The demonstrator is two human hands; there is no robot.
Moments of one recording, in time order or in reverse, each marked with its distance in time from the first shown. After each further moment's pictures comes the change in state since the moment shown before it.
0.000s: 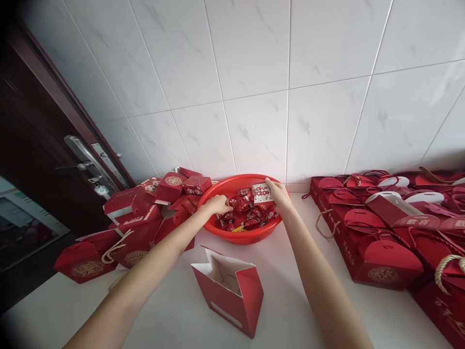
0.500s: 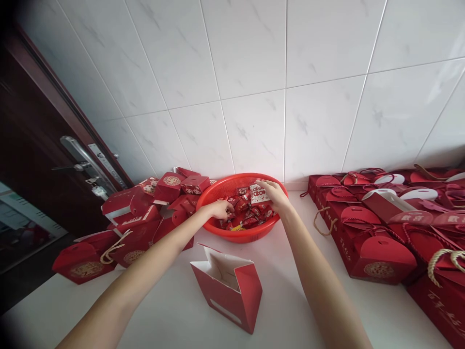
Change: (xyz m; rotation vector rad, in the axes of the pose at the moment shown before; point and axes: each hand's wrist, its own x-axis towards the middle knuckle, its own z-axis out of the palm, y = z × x) left_hand 0.005 -0.003 0.010 0.008 -0.112 0.140; right_hand -0.012 -0.010 0.004 0.008 -0.079 0.114
